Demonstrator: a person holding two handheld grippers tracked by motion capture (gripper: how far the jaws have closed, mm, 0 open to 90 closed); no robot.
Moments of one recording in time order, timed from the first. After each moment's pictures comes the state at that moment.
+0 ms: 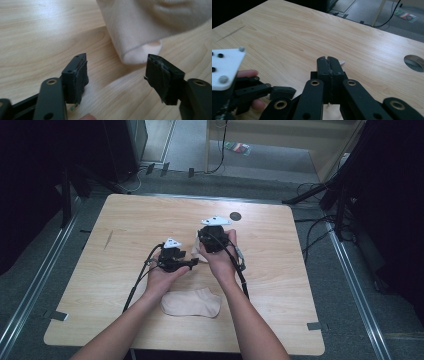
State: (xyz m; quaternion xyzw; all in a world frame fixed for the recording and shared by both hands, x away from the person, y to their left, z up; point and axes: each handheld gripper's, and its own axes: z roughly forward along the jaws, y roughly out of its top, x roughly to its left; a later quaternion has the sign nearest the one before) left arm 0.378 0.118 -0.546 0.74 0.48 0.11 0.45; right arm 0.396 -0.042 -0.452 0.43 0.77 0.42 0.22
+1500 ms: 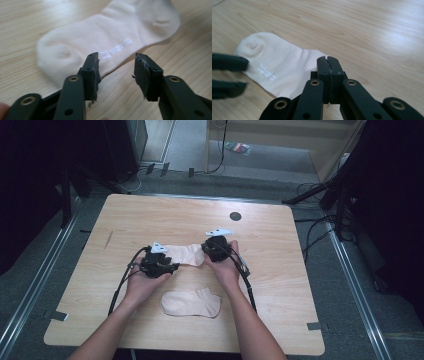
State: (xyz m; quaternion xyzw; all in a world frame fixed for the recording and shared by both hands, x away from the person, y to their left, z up) left arm 0.350 0.172 -0.531 0.78 0.47 0.13 0.39; right arm 0.406 -0.062 -0.509 0.43 0.80 0.39 0.16
